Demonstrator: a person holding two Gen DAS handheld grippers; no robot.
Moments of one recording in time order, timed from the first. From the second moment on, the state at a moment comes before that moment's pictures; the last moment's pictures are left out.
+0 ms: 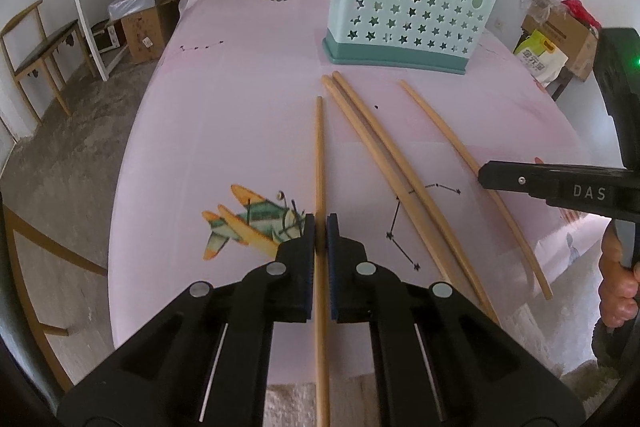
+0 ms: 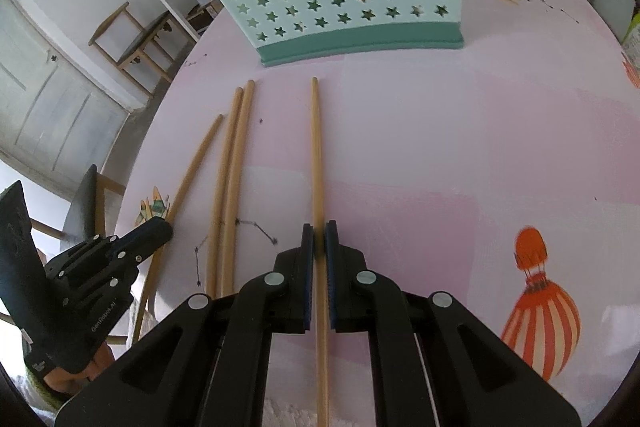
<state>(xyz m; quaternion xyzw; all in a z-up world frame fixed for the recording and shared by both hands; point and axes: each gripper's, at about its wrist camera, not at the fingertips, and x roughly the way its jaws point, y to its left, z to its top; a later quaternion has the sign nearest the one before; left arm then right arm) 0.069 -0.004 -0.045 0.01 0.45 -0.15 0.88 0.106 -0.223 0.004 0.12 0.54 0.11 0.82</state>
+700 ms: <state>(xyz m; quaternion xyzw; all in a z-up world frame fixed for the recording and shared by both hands) 0.087 0.004 -0.046 -0.04 0.46 -0.19 0.87 0.117 -0.207 0.006 0.07 0.55 0.13 0.82</state>
